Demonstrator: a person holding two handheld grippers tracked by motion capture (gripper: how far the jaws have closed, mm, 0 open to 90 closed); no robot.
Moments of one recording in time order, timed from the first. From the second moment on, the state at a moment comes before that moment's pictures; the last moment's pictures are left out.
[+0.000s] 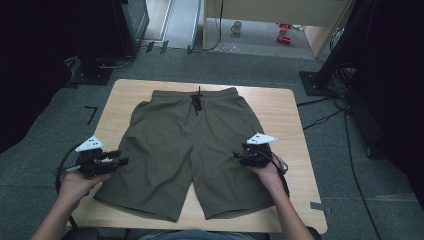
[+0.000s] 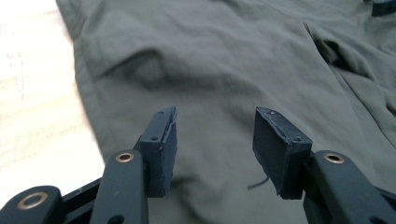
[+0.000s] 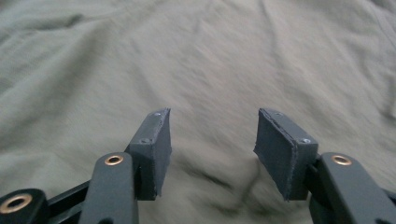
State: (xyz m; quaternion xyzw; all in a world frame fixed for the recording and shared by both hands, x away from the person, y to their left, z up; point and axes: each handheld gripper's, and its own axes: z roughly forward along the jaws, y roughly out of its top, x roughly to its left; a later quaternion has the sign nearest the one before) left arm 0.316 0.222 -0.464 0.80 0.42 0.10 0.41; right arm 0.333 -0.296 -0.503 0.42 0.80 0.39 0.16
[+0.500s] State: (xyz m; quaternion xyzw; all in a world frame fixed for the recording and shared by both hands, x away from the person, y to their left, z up) left arm 0.375 0.201 -0.466 0.79 0.43 0.13 0.41; right arm 0.360 -0.343 -0.491 0.45 0.78 0.39 0.19
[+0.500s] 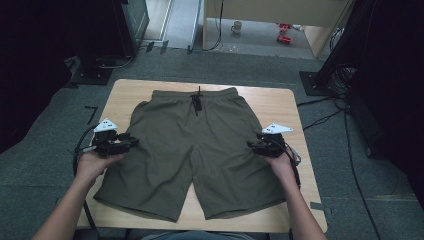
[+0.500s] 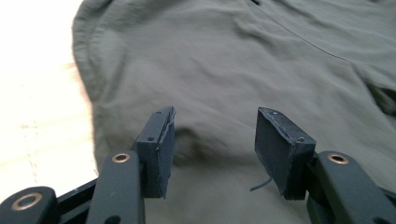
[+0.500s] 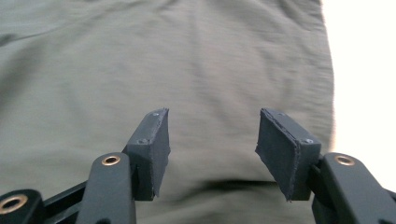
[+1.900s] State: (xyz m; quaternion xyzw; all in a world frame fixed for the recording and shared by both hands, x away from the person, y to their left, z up) left arm 0.429 0.239 -0.515 0.77 0.49 0.22 0.35; right arm 0.383 -0.422 -0.523 0.53 0.74 0.35 0.23
